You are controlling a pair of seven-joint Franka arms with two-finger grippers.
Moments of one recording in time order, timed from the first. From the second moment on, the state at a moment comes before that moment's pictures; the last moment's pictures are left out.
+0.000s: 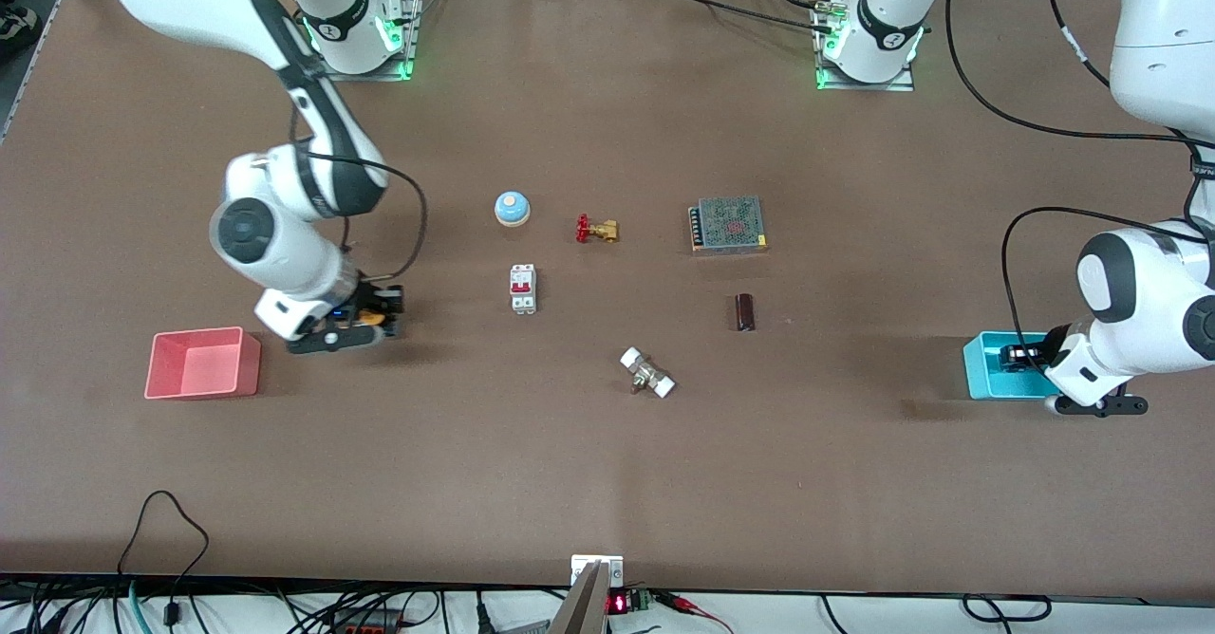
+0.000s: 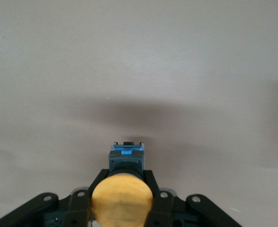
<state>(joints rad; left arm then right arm) 0.24 0.70 -0.02 -1.60 0.08 2.20 0.15 0.09 0.39 0.11 -1.91 -0.02 2.30 0.04</state>
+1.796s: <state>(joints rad) 0.13 0.39 -0.09 -1.54 0.08 1.89 0.17 -0.25 0.53 0.05 -1.83 -0.02 2.47 -0.44</state>
